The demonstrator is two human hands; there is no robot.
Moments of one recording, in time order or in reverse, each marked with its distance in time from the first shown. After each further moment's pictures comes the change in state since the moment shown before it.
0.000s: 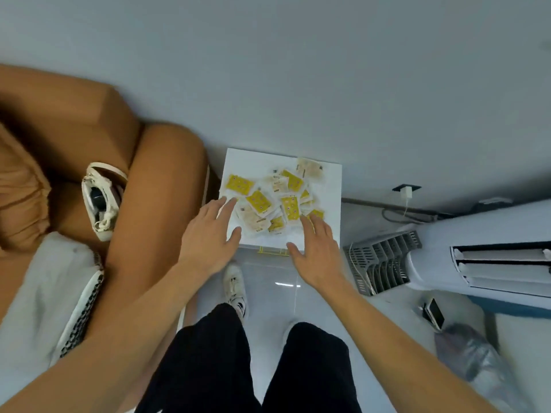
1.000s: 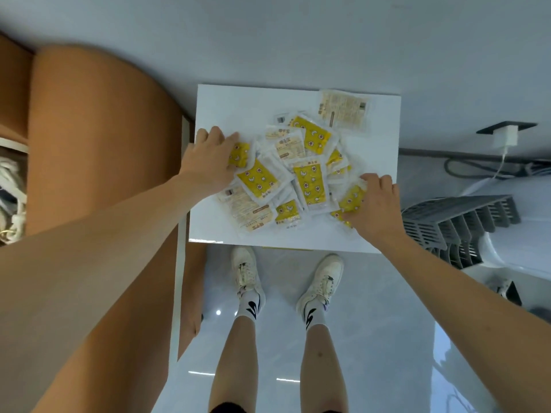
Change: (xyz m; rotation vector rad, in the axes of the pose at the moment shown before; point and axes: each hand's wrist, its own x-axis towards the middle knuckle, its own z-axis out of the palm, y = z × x) left_hand 0.254 -0.080 0.177 0.347 -0.229 0.022; right_hand 0.199 0.183 0.145 -0.038 0.035 0.148
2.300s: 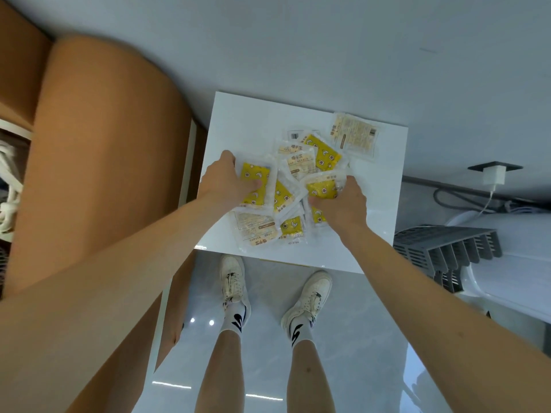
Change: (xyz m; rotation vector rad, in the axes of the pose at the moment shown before) left_hand -0.017 0.019 0.005 -0.764 -0.043 -0.450; right_hand 0.025 -0.103 -0.013 0.571 -0.055 0.294
